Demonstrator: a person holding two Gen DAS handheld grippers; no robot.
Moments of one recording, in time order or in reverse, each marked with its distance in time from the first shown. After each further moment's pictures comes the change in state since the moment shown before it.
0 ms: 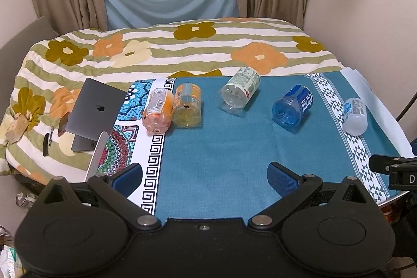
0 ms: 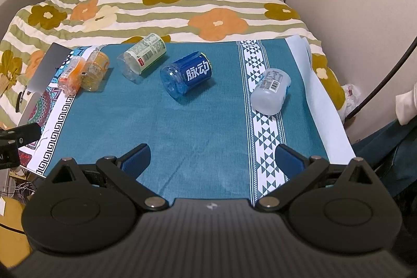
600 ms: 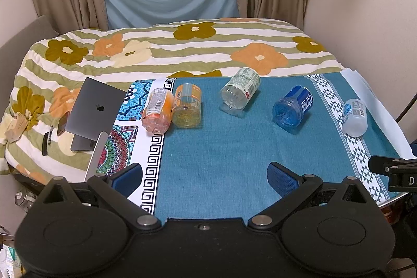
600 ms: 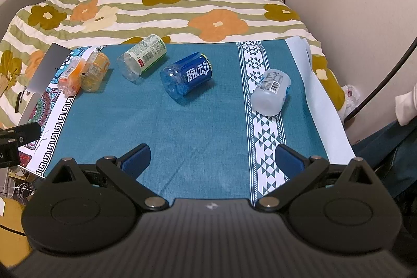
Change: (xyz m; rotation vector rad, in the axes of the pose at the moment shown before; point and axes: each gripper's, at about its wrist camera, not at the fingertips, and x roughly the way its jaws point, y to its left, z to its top) left arm 0.000 0.000 0.000 0.000 -0.001 0.000; right arm -0.001 0.001 0.001 -0.002 -0.002 -0.001
